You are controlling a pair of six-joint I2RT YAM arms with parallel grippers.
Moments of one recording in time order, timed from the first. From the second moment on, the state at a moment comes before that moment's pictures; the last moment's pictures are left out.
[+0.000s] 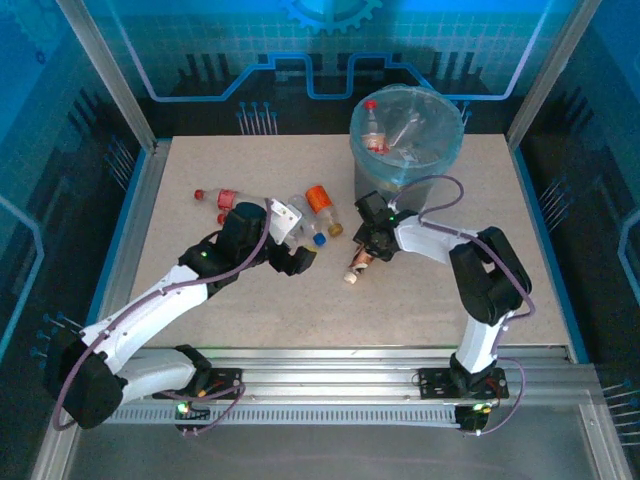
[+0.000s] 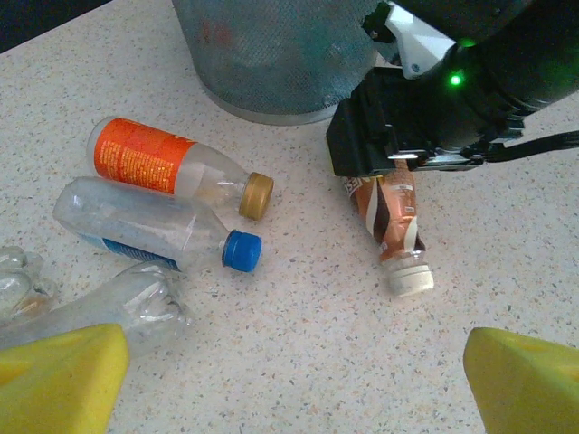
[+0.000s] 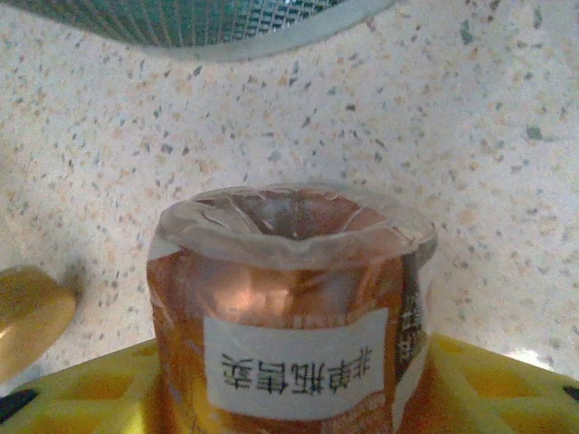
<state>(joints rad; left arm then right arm) -0.56 1.14 0.87 -0.34 0.13 0.07 0.53 1.78 1.11 -0.47 0.16 1.08</state>
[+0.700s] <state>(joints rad) -0.56 1.26 1.21 -0.29 0.15 -0.10 0.70 1.22 1.09 -0.47 0.23 0.67</state>
